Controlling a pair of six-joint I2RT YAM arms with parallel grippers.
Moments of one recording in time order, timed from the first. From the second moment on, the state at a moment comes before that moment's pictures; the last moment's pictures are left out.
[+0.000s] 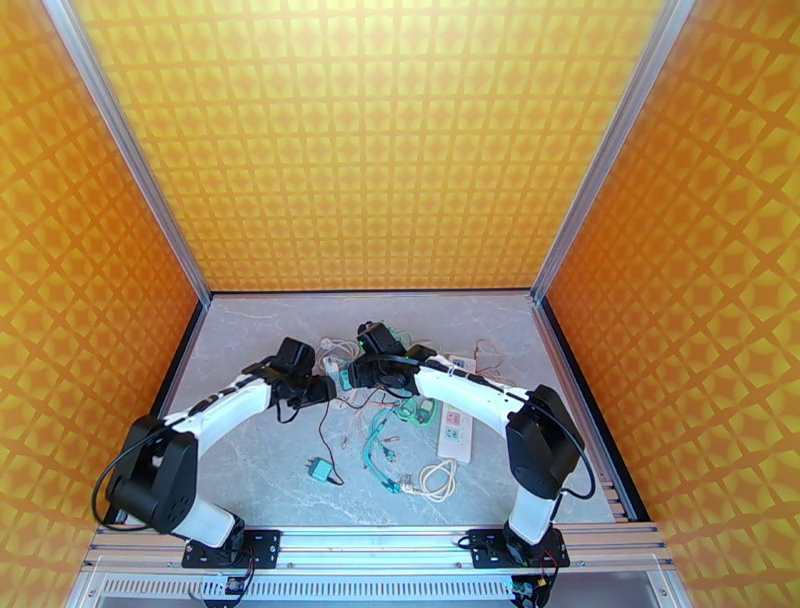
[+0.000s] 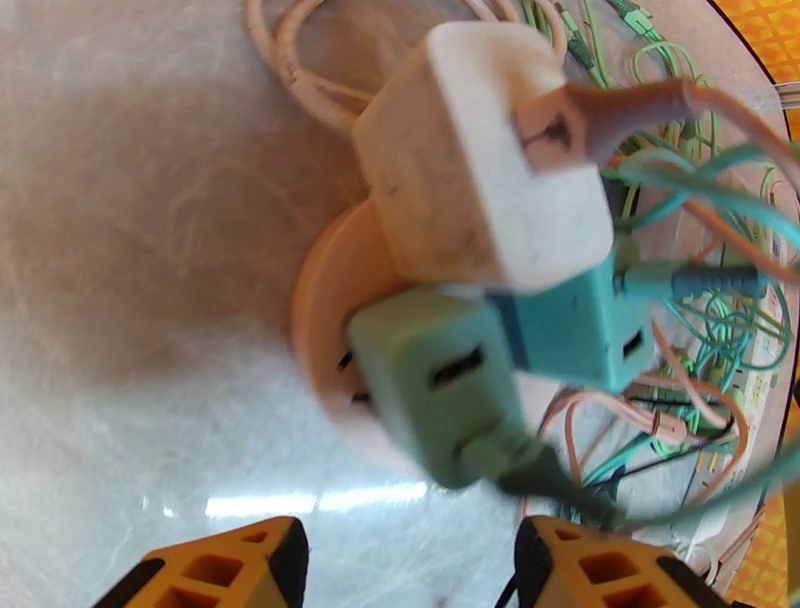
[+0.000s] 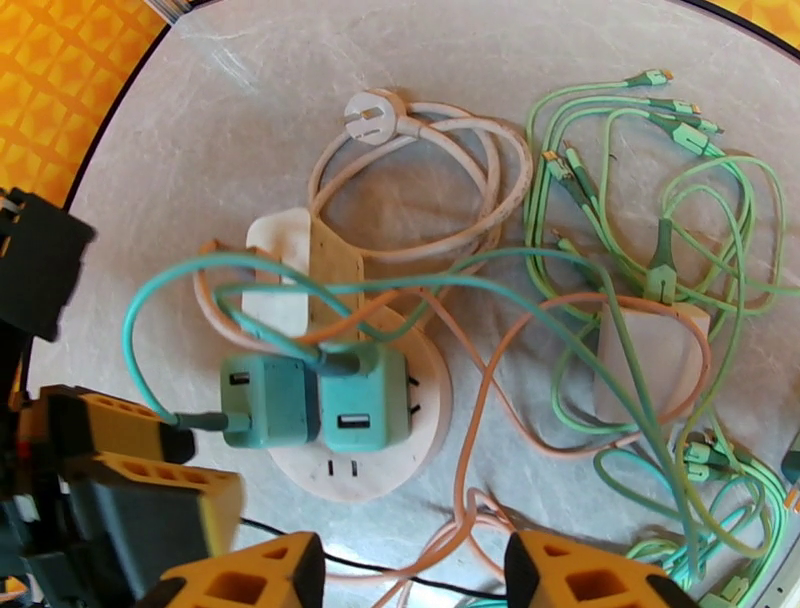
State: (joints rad) left arm -0.42 1.59 1.03 -0.50 0.17 -0.58; right arm 0.74 1.81 1.43 -0.51 0.01 0.47
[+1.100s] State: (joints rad) left arm -0.43 1.74 1.20 -0.59 -0.01 -0.52; right arm 0.72 2.01 1.45 -0.27 -0.23 0.66
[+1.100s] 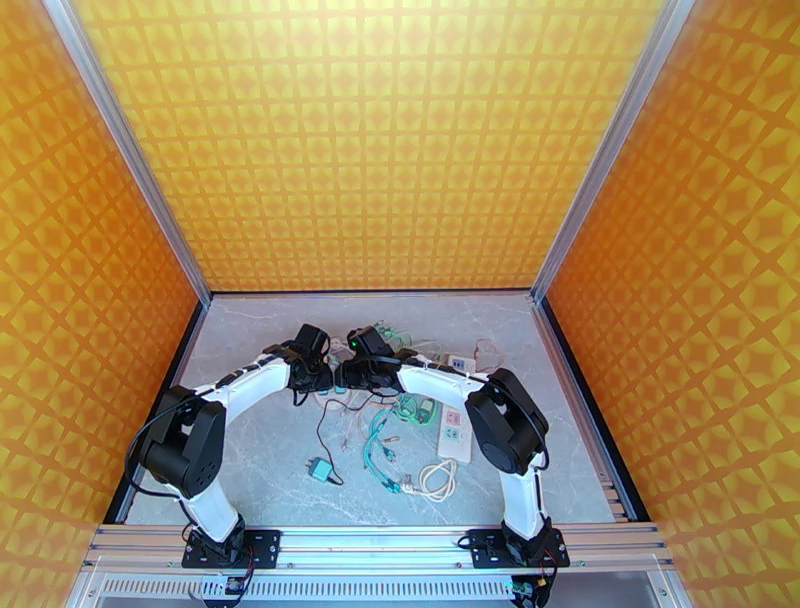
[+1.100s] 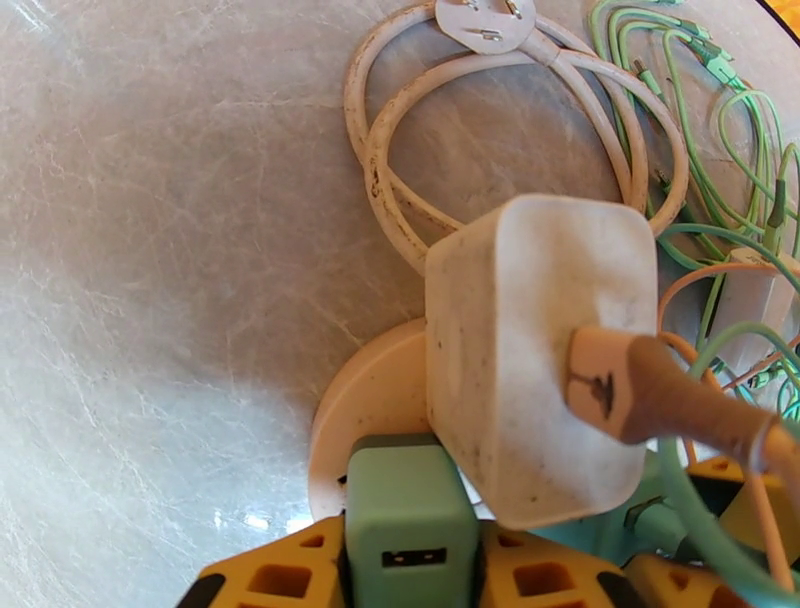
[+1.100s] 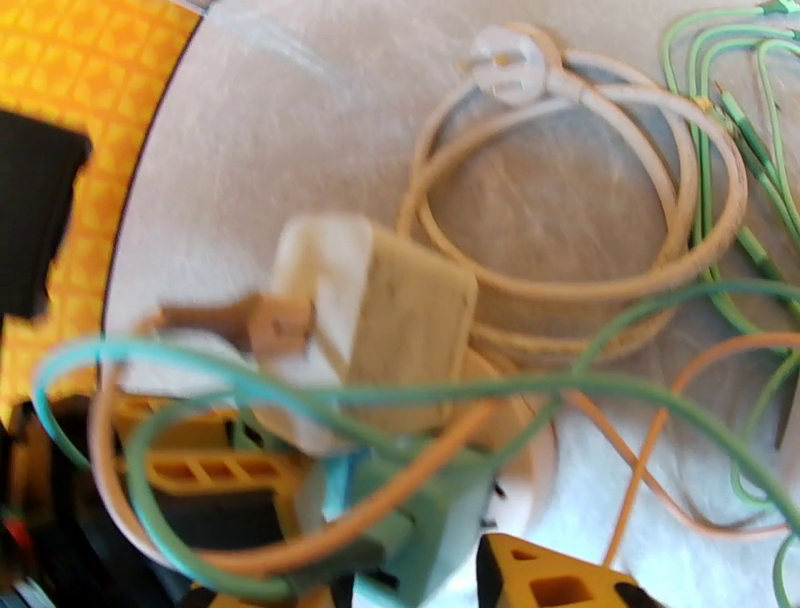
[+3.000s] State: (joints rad) left arm -0.36 1.74 1.21 -0.65 0.08 -0.55; right arm 0.72 2.04 1.42 -0.18 -0.29 0.66
